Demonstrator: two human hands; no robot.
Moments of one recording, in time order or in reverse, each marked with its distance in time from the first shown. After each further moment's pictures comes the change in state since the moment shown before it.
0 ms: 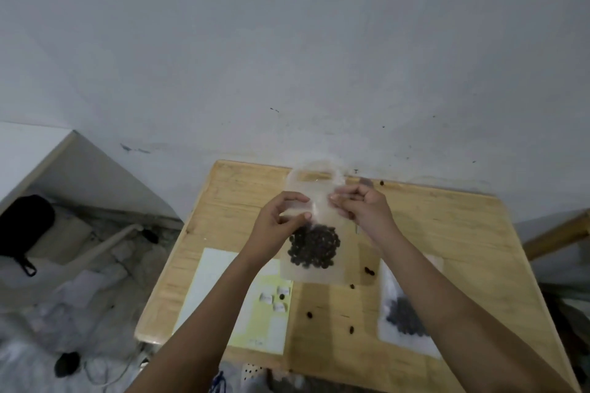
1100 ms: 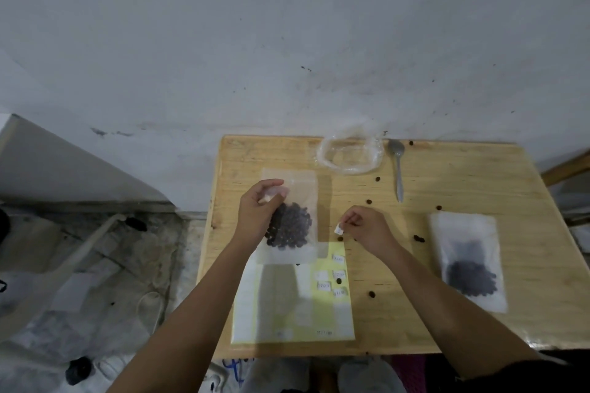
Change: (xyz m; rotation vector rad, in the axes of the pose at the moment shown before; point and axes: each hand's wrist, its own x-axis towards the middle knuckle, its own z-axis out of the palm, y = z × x) left_hand 0.043 -0.085 -0.128 -0.035 0.152 -0.199; right_hand 0.021 0.124 0.068 -0.740 0.111 0.127
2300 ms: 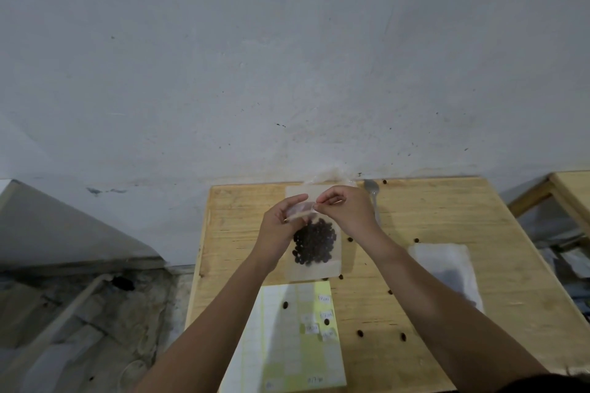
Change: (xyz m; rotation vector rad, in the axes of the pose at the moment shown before) left_hand 0.001 0.052 0.057 -0.070 -0.268 0.046; right_hand 0.003 -0.104 -0.053 0.208 0.227 -0.212
